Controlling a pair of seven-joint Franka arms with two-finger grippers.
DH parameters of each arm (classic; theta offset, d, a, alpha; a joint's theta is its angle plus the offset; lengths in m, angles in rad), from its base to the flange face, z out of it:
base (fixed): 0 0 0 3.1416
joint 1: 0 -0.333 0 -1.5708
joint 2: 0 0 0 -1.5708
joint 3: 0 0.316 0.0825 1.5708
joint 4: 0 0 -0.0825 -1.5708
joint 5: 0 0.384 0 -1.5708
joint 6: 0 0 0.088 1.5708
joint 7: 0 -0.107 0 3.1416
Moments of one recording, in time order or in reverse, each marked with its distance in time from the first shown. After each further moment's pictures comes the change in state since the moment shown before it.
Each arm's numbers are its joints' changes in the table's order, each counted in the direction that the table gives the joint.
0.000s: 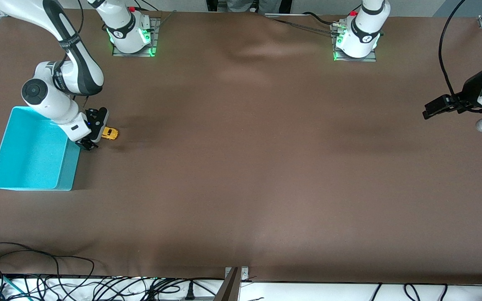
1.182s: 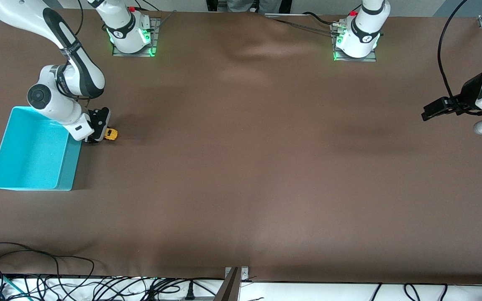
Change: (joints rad) left arm -0.001 -0.013 0.000 -0.001 0.000 -0.005 -0.003; right arm 0.034 -0.050 0.001 -0.029 -0.001 -0.020 0.019
